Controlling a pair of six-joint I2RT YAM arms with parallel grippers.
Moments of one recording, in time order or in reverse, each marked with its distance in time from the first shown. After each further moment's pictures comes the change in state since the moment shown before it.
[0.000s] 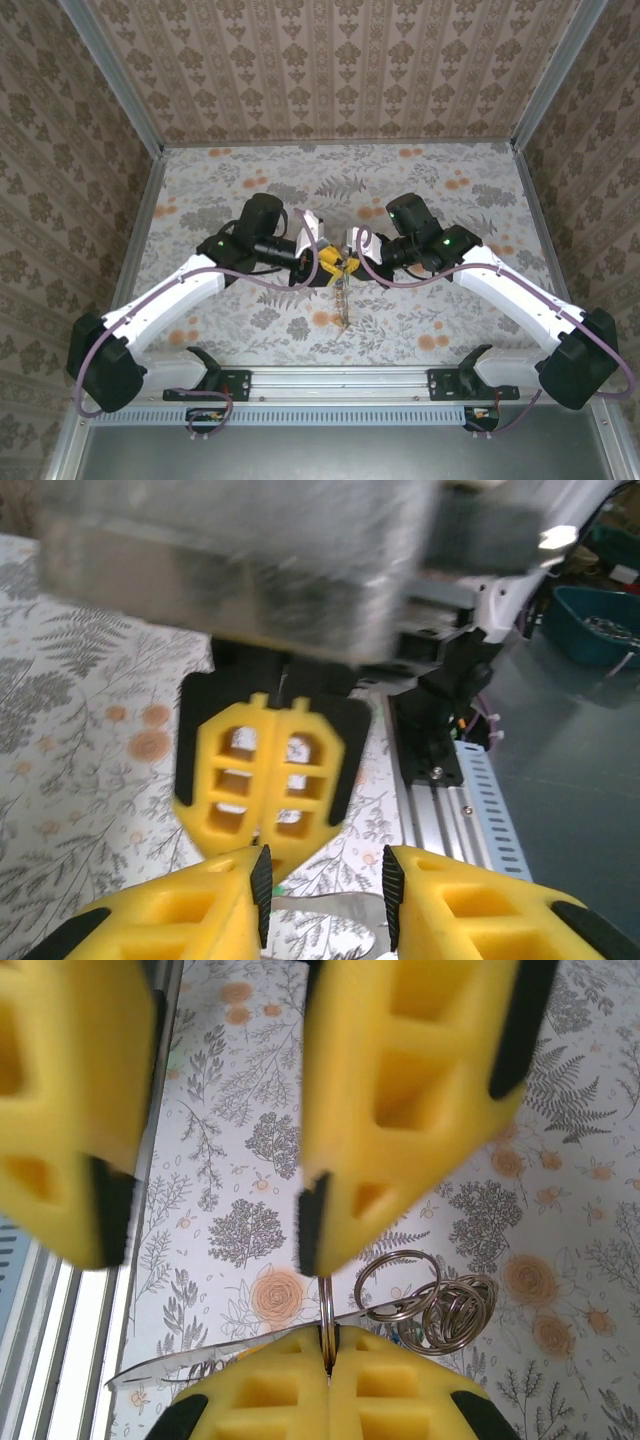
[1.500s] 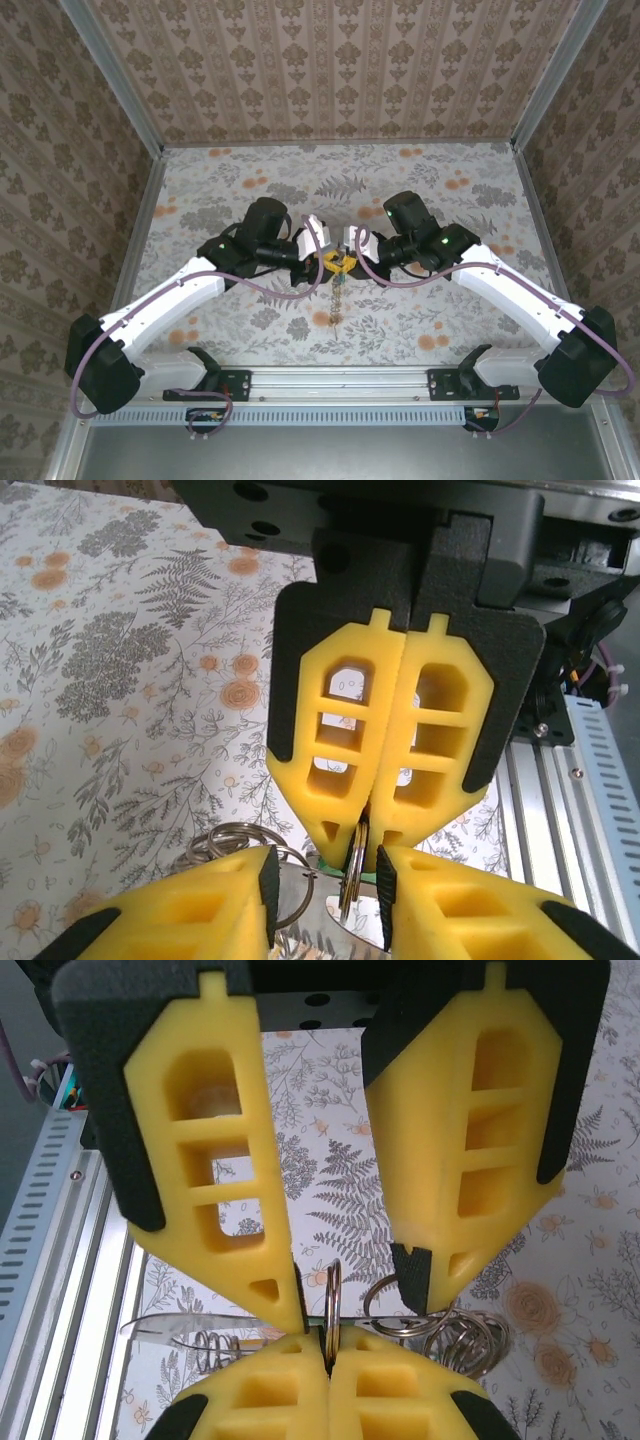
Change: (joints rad) left arm -0.039 -0.007 0.006 -0.051 -0.259 0.081; right arm 0.018 0.011 0.024 0.011 -0.019 0.003
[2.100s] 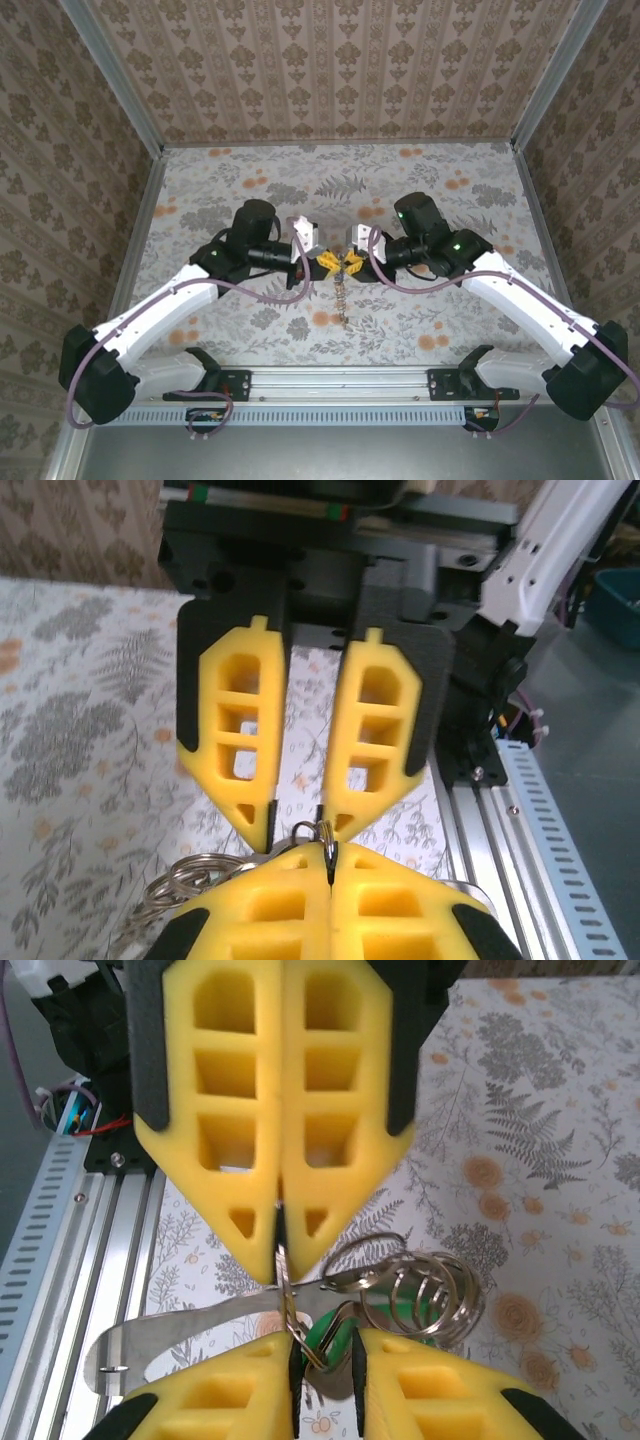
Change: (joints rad) left arm 0.034 -0.073 -0.085 0.166 0.206 -0.045; right arm -0.025 -0.085 -0.035 0.033 -0.023 0.039
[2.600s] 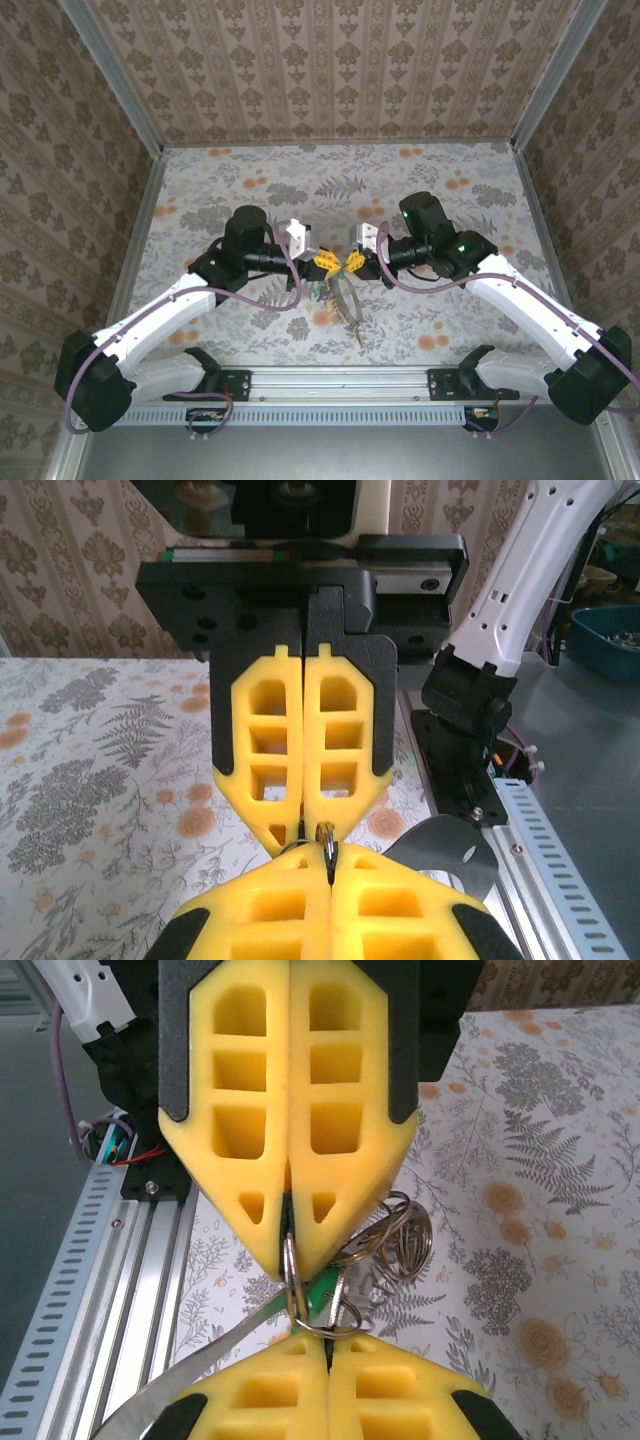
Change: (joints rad) left arm 0.008 -0.033 -0.095 0.234 0.049 -0.079; right arm -0.006 -0.014 -0.008 0.019 -0.084 0.033
